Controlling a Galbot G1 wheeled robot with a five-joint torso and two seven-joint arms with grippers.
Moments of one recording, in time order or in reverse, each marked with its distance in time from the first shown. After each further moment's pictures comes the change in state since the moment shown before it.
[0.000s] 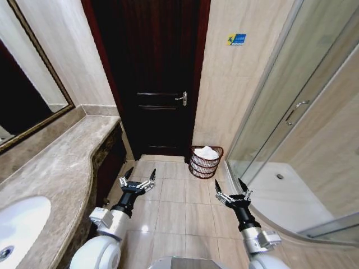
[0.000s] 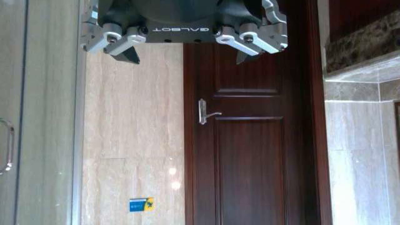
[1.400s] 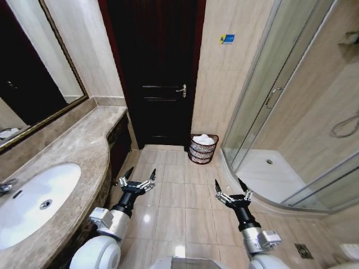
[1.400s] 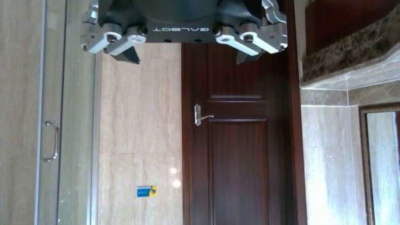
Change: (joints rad) left arm 0.000 0.000 0.000 0.000 0.000 0.000 0.000; right arm 0.000 0.000 0.000 0.000 0.000 0.000 0.000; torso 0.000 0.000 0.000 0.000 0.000
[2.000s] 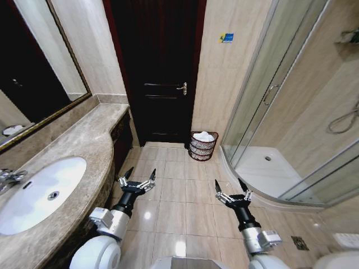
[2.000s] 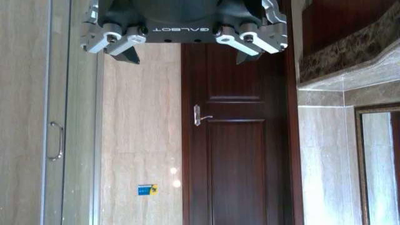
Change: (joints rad) left arm 0.000 0.000 0.000 0.000 0.000 0.000 0.000; right arm 0.000 0.000 0.000 0.000 0.000 0.000 0.000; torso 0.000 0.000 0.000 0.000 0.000
